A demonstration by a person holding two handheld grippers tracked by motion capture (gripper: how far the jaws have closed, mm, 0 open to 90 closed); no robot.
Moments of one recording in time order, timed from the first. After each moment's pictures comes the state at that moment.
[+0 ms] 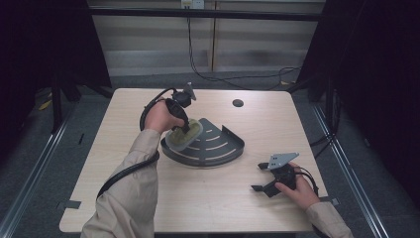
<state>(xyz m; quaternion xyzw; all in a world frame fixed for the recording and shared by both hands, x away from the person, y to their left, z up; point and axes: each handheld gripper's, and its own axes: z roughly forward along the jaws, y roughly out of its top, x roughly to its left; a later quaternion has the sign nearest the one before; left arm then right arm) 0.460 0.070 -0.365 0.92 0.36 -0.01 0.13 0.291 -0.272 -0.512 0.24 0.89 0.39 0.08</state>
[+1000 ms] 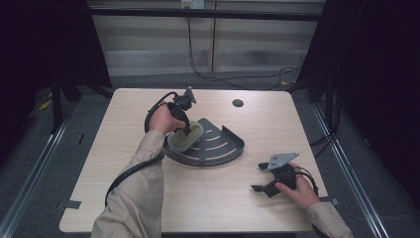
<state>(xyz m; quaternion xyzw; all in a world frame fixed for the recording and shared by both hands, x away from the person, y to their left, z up) 0.475 0.070 -0.395 0.92 0.37 -0.03 0.13 0.292 -0.272 -0.512 0.24 0.89 0.39 0.09</state>
